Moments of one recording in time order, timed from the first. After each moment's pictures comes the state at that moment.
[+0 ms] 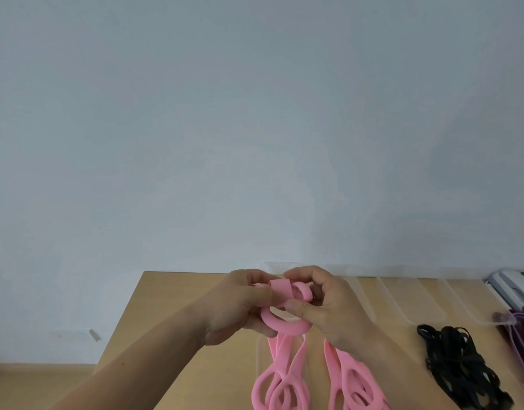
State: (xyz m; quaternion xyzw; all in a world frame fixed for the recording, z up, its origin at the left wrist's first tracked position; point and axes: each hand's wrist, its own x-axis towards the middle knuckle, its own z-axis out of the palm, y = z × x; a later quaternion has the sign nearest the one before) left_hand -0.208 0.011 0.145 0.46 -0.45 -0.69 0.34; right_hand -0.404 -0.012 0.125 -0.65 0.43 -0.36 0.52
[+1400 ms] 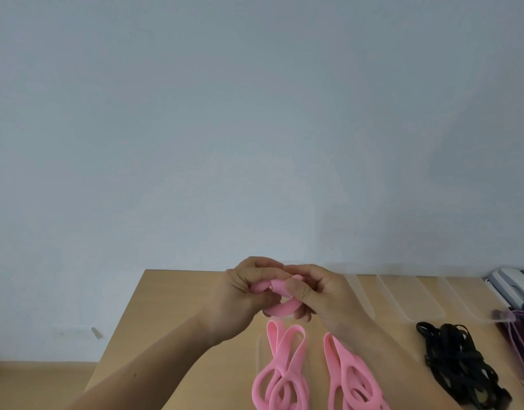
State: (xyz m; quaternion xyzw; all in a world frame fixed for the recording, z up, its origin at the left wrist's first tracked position) left_hand -0.215 0.018 0.129 0.46 -0.58 -0.47 0.47; right_hand -0.402 -0.013 0.129 -0.60 0.40 -0.38 0.59
